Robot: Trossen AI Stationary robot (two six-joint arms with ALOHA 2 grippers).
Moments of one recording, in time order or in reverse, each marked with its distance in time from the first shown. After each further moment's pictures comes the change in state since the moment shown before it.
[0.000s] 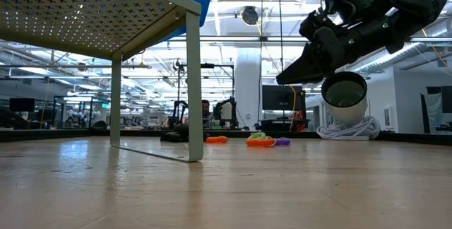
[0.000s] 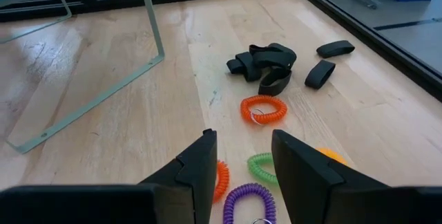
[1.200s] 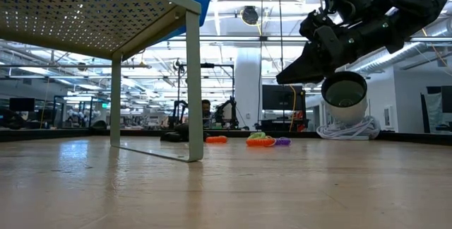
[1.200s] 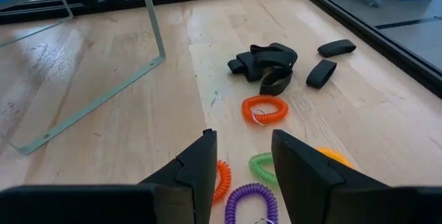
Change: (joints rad) left arm 0.735 0.225 -0.001 0.620 -0.265 -0.219; right arm 0.000 0.000 0.000 0.001 -0.004 0.009
